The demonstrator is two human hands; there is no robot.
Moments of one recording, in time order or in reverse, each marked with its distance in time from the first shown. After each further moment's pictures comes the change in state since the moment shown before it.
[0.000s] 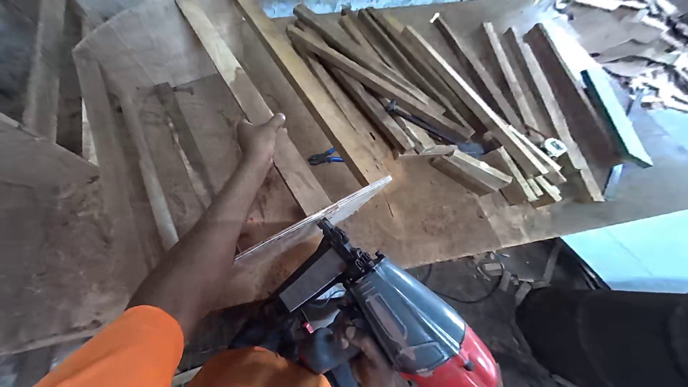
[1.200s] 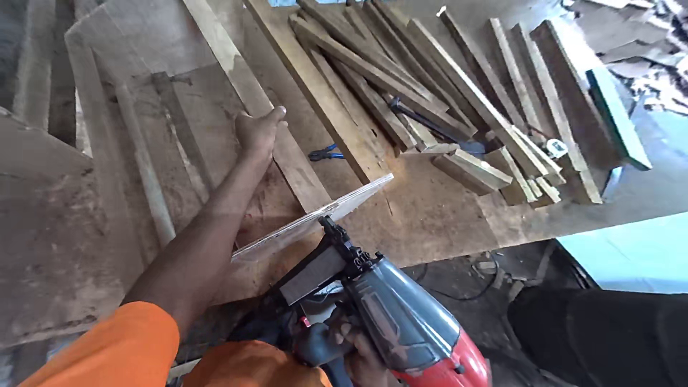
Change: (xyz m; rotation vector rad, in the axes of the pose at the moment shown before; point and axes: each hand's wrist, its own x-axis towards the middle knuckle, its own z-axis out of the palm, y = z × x) left_hand -0.001 0.004 0.000 -0.007 0.005 0.007; right_hand 0.002 0.004 0.006 -0.032 0.043 -0.034
